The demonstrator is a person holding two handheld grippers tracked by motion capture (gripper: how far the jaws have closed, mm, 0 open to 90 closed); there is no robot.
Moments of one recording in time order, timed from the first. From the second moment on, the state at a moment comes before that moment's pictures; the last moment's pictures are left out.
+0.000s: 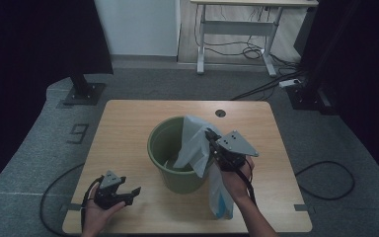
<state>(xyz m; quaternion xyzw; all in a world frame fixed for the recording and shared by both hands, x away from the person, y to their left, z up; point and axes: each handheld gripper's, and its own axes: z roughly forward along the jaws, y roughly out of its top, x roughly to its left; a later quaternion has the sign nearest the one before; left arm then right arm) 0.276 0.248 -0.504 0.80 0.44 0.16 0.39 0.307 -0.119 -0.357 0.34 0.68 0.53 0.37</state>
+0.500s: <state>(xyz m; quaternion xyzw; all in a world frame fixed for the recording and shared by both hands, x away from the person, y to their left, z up) 0.276 0.248 -0.505 0.80 0.44 0.15 0.39 0.284 -0.121 -0.384 0.33 0.69 0.55 0.33</state>
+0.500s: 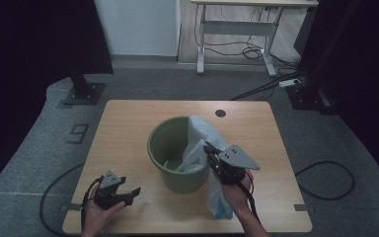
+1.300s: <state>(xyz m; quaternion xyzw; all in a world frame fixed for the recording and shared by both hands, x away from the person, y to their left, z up) 0.277 0.248 -0.509 0.80 0.44 0.15 0.38 0.220 -0.172 -0.412 0.33 0.68 0.59 0.29</state>
